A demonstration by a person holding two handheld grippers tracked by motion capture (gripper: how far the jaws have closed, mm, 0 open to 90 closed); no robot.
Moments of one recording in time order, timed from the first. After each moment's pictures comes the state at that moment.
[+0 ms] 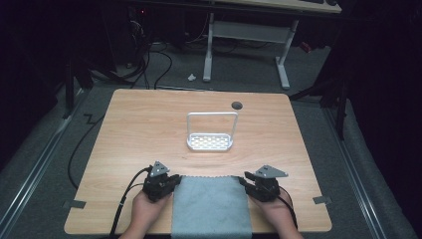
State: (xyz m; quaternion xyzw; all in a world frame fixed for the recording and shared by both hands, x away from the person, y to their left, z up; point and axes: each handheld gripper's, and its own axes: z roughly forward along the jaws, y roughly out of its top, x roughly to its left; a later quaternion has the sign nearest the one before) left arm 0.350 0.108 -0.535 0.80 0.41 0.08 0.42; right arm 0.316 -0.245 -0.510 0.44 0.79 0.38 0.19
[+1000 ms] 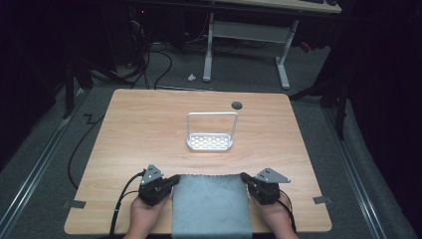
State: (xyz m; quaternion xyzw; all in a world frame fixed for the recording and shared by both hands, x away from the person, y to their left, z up) left arm 0.327 0.116 -0.518 0.76 0.40 0.10 0.50; right arm 0.306 -0.244 -0.510 0.43 0.77 0.42 0.23
